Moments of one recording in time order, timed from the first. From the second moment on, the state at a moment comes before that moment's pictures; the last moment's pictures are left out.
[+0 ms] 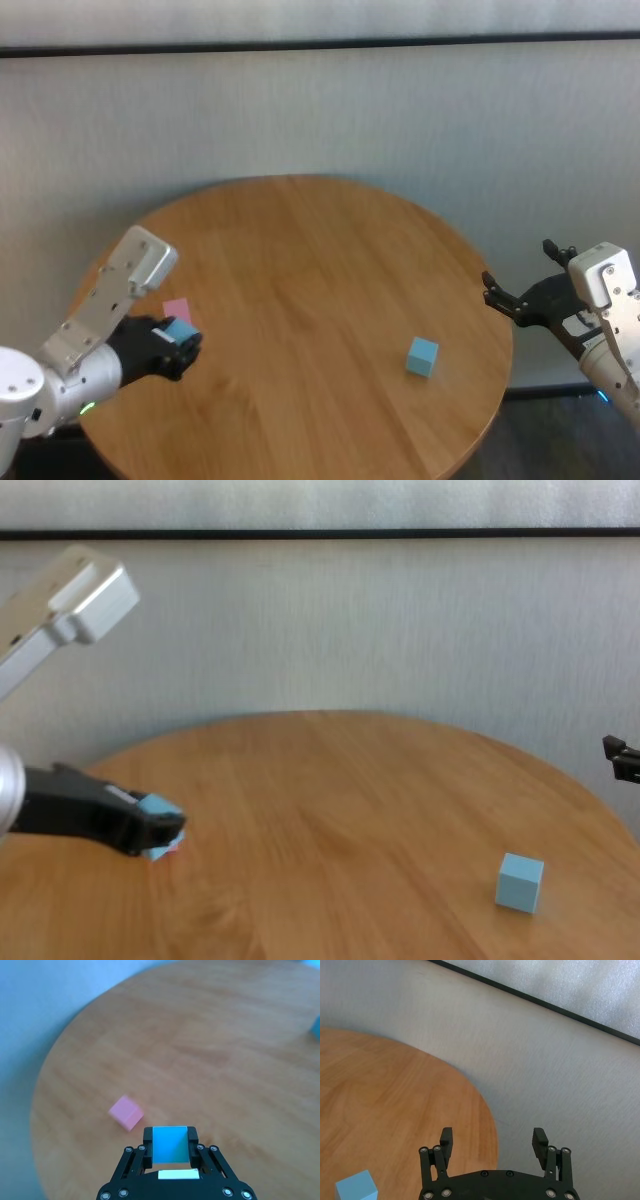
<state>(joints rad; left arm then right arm) -0.21 0.51 0.41 -1.67 -0.21 0.57 -0.25 0.20 0.60 -0.45 -1.41 0.25 -0.12 -0.03</state>
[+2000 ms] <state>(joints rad) -0.43 0.39 0.57 -1.39 -0.10 0.48 -0.52 0.20 0.60 -0.45 -1.41 0.25 -0.12 -0.03</state>
